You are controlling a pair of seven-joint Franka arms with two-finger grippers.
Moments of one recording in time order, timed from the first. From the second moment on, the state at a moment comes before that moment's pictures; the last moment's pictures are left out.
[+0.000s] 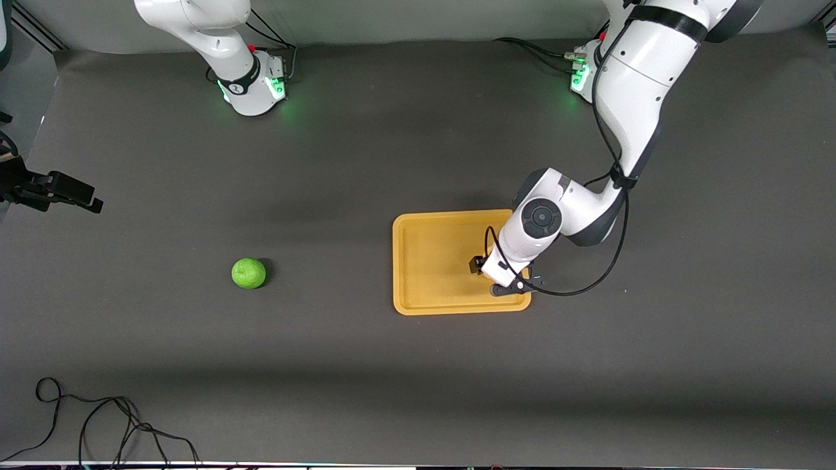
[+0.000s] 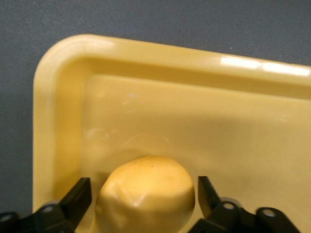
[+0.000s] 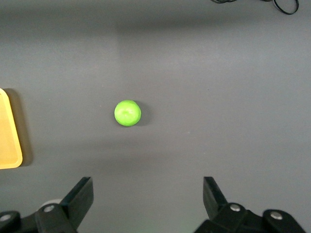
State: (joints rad) left arm -0.28 0.66 -0.28 -1.81 0.10 2.50 -0.75; right arm -0.01 0.06 -0.06 -1.52 0.03 1.55 0.01
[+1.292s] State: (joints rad) left arm -0.02 0.19 -0.04 -1.59 0.04 1.64 -0.09; right arm -0.01 0.06 -0.08 -1.56 0.06 1.58 0.00
